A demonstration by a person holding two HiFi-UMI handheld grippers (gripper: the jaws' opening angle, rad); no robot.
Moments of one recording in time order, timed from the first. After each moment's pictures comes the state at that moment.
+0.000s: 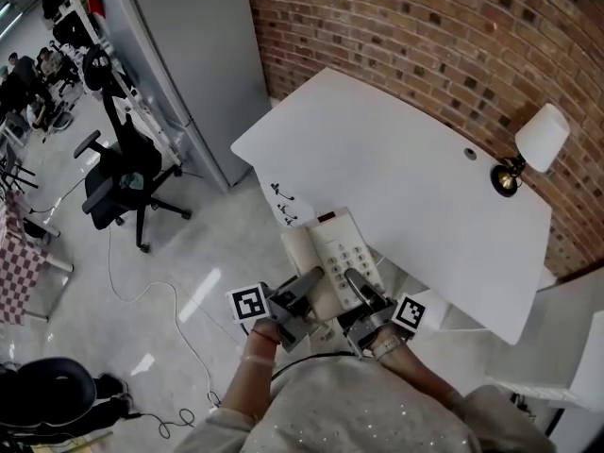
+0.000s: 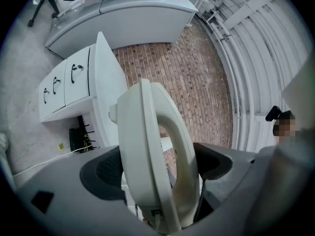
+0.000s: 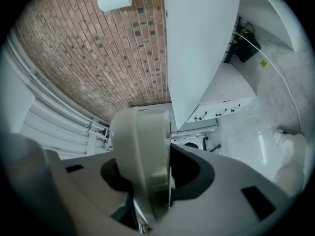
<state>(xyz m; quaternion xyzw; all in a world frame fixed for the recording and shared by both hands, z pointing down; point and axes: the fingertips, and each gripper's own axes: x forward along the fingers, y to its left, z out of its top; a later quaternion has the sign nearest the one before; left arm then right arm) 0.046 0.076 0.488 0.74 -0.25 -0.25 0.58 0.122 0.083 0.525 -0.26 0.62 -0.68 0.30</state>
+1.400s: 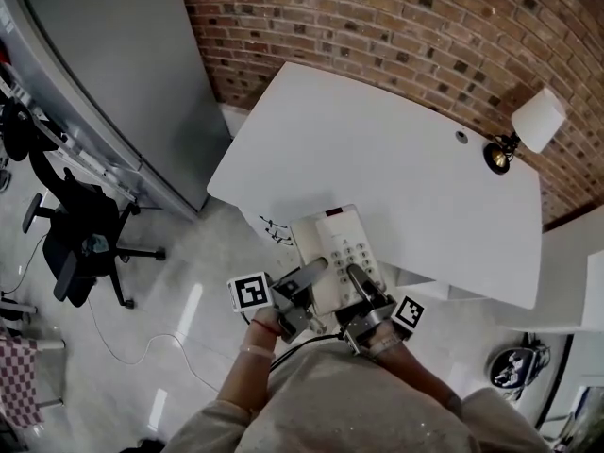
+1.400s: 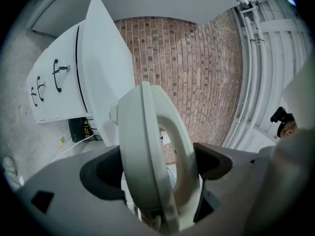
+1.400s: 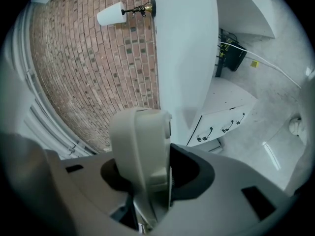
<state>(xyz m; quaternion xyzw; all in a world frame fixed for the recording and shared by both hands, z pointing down) -0.028 -0.081 0.530 0.73 -0.11 -0.16 0.65 0.041 -0.041 0.567 -0.39 0.52 -0.64 0.40</state>
